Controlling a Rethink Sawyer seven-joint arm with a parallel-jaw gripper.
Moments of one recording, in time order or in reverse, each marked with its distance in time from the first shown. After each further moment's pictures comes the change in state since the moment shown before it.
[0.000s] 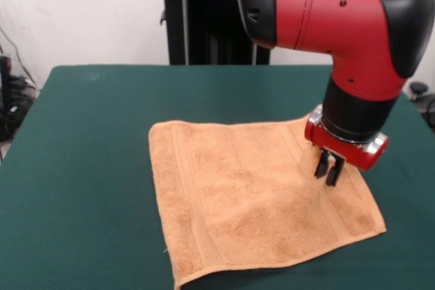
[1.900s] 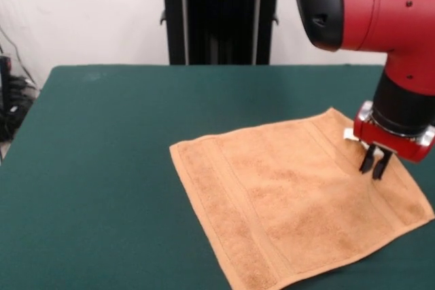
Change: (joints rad) arm 0.086 0.003 0.022 -0.001 0.014 0.000 0.000
